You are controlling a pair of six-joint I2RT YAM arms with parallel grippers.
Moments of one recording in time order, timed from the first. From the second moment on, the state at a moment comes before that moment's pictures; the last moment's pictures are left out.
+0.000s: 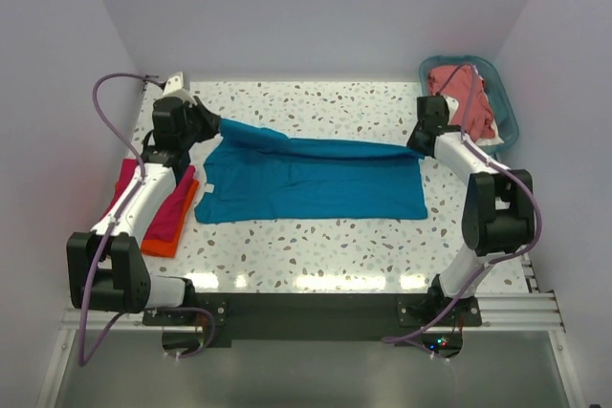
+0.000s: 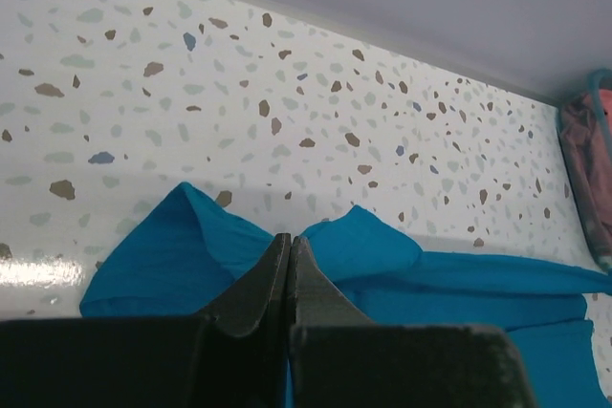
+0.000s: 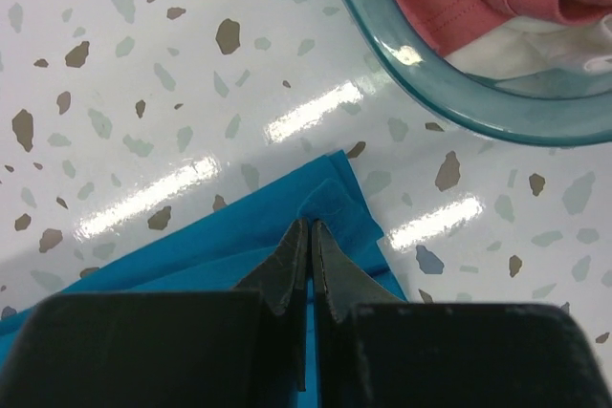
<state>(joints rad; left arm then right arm) -0.07 1.36 1.00 0.02 0.10 -0.45 0.08 1.74 1.21 -0.34 0.32 0.48</state>
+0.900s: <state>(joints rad) -0.06 0.96 0.49 -0.07 0.02 -0.68 0.08 1.45 0.87 -0.25 0.15 0.58</state>
